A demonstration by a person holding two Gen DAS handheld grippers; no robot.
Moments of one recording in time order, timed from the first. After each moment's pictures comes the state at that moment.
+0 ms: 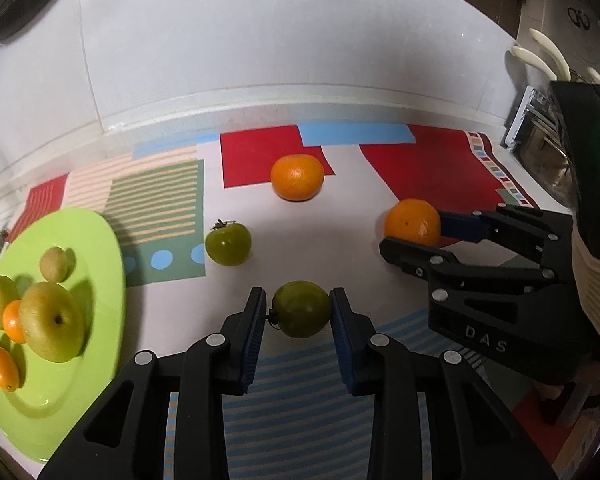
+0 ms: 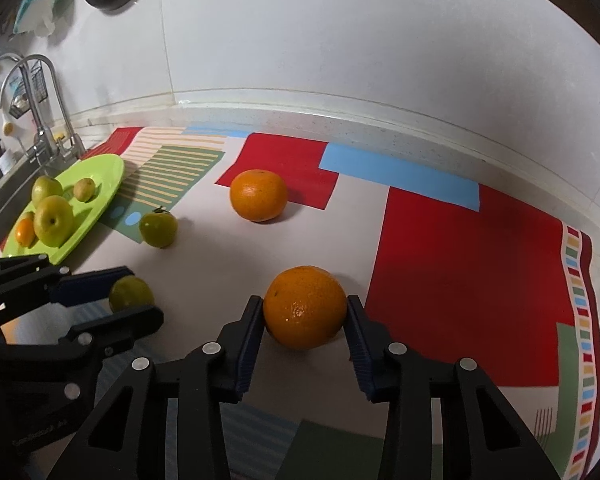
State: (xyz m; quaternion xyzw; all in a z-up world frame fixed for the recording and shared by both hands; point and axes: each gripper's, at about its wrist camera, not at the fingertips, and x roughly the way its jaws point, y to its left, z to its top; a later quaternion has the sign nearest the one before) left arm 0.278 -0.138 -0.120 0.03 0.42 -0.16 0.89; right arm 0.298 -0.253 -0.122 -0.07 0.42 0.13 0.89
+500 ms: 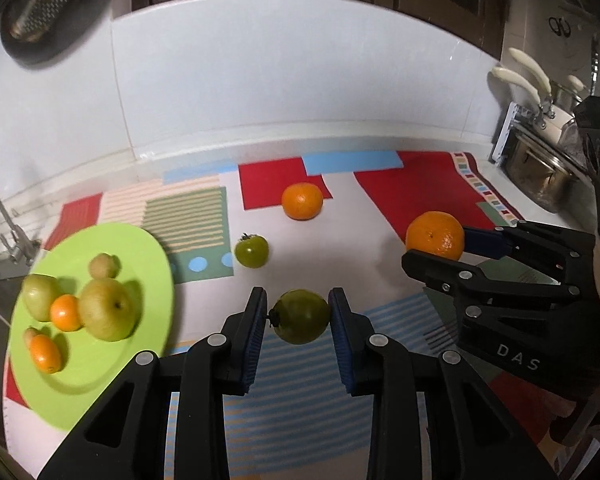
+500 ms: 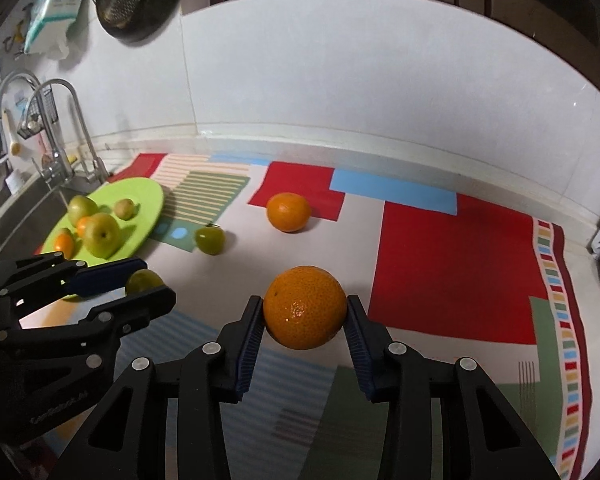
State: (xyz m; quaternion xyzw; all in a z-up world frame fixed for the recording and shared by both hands) left arm 0.234 -0.121 -0.082 0.04 0.37 -0.15 0.91; right arm 0.244 -0.246 -0.080 -0.05 0.39 0.12 0.91
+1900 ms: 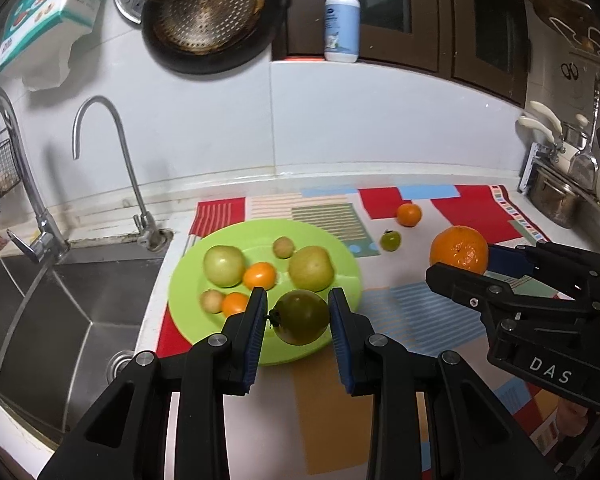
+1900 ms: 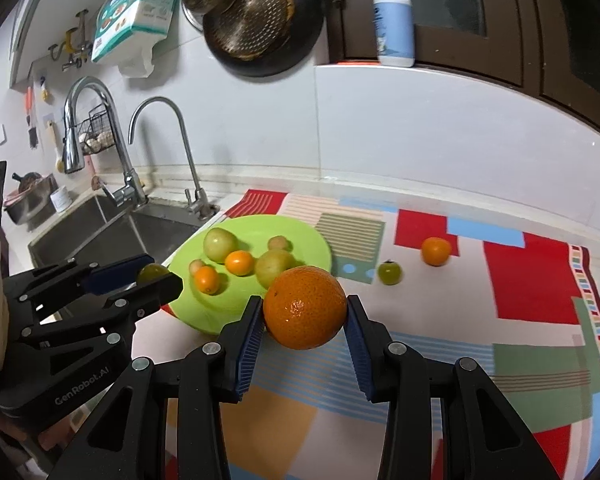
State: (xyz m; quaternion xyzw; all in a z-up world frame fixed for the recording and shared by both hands) left arm 0.155 0.047 -0.035 0.03 0.32 -0.08 0.94; right arm 0.157 -0.093 -0.031 -0.03 0.33 0.17 0.93
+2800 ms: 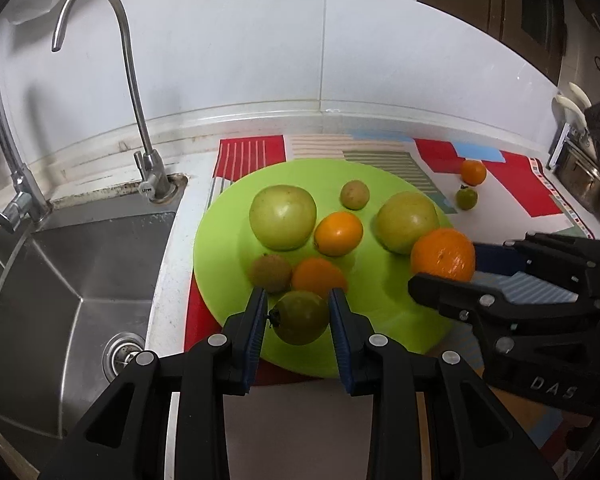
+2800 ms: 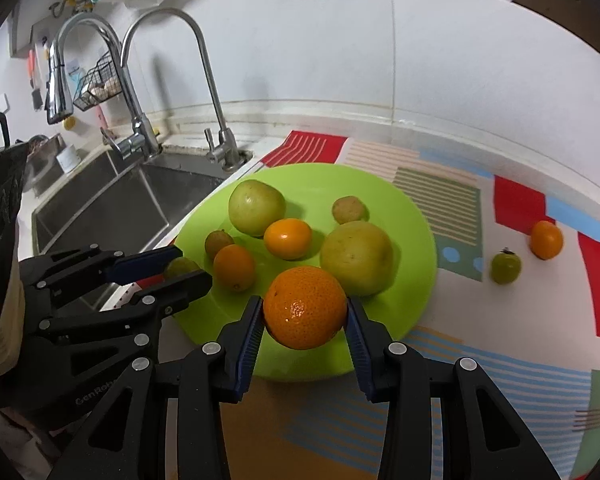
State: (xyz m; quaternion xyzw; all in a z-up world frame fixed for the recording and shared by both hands) left arm 0.226 0.110 -0.100 0.02 0.39 -0.09 0.92; right arm 0.228 -0.009 -0.098 -0.04 0.42 0.22 0.88
